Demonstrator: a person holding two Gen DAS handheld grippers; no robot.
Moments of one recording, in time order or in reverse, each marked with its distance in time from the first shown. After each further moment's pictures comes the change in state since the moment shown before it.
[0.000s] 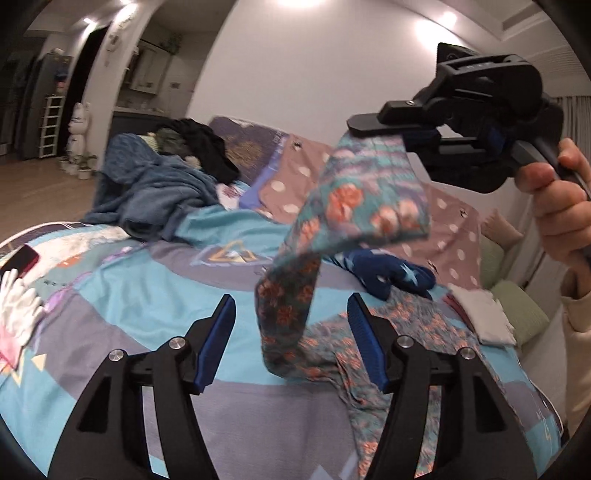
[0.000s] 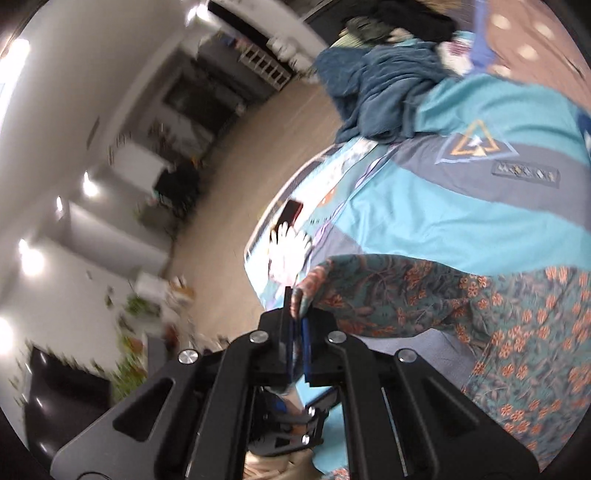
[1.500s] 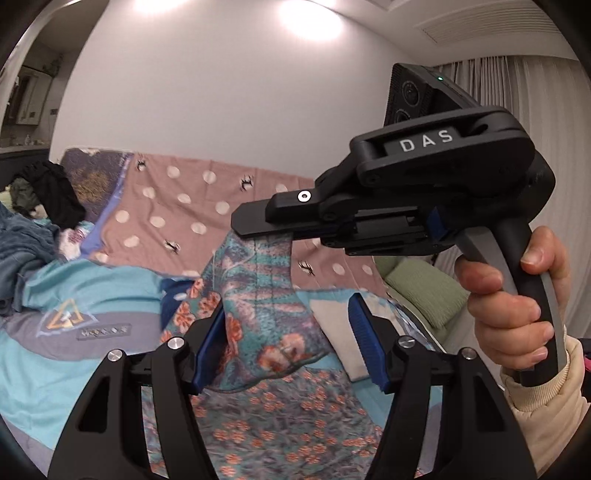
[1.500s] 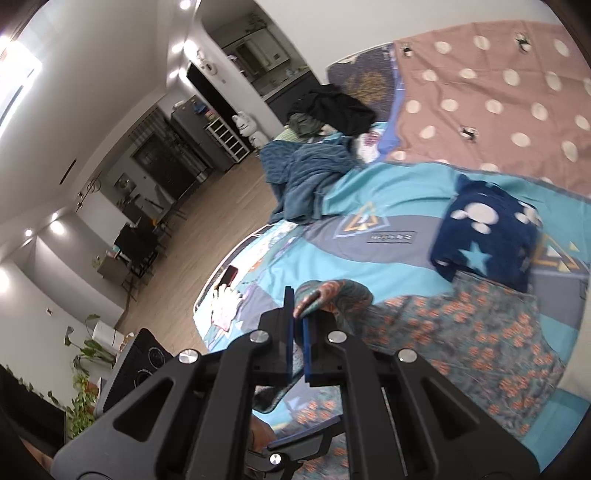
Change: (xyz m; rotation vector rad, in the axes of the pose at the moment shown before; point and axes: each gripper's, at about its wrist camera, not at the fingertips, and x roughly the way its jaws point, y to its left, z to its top) left arm 0.089 -0.298 0.051 0.207 0.052 -0.437; right arm -0.268 -0.122 -0.087 0.080 -0.350 -0.170
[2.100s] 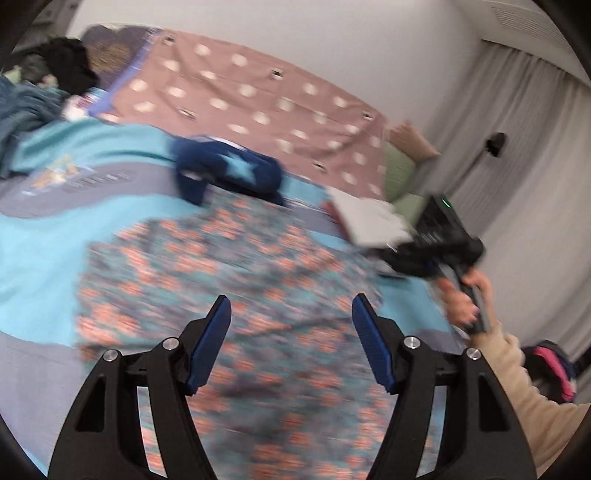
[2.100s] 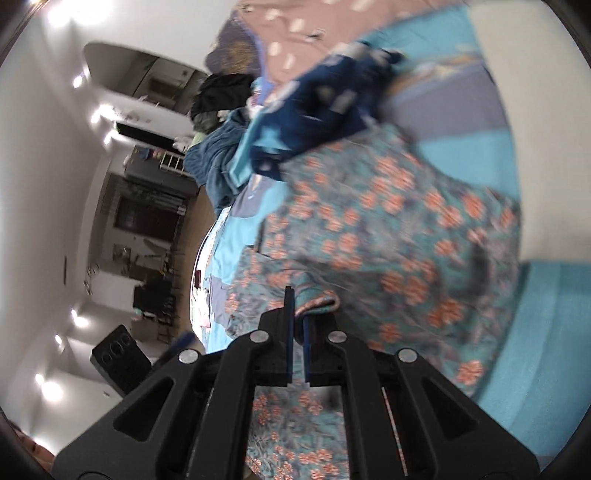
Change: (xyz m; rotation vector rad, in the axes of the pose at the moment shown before) left arm 0.015 0.082 -0.105 -0.217 0.336 0.004; right arm 0.006 -0.281 -0.147 0.493 0.076 0.034
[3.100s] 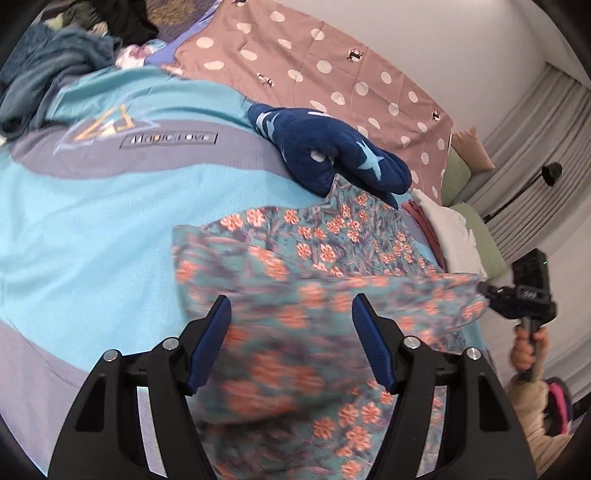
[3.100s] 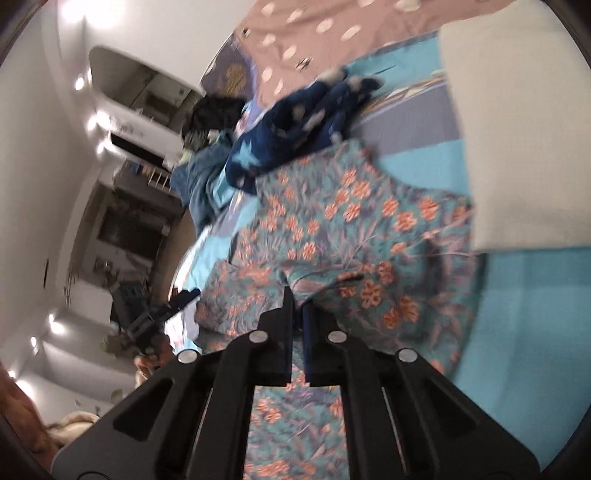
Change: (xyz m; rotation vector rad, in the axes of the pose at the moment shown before) left arm 0.045 0.126 0.020 -0.141 0.105 0.100; right arm -0.041 0.001 -0.033 -0.048 -0.153 -0.087
